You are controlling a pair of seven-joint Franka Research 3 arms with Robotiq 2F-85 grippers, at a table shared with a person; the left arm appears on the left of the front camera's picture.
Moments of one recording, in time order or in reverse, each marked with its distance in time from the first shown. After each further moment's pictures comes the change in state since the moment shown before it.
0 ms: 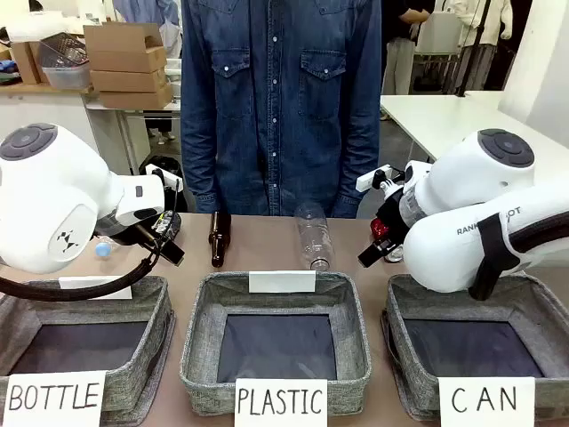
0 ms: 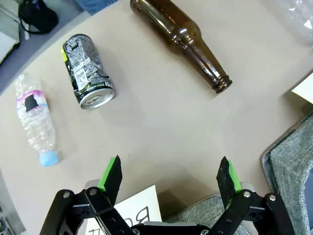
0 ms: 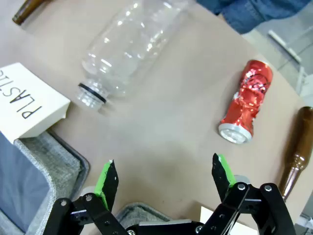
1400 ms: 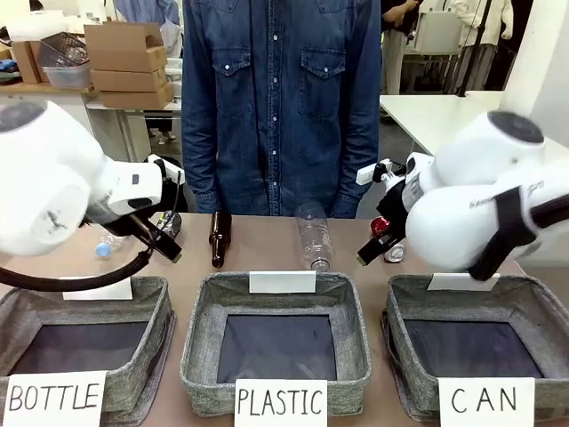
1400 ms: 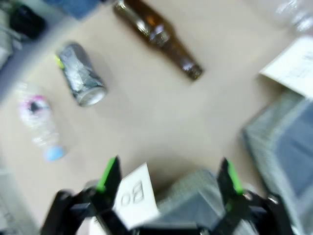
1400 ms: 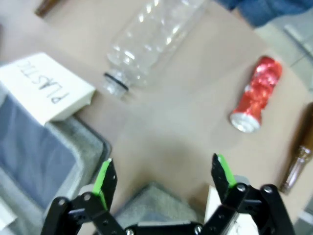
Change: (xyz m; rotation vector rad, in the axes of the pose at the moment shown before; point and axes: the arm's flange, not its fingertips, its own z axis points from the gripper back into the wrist) left arm 0.013 -0.012 0.064 -0.062 0.031 -0.100; right arm 0.012 -0.005 0.047 0.092 0.056 -0.028
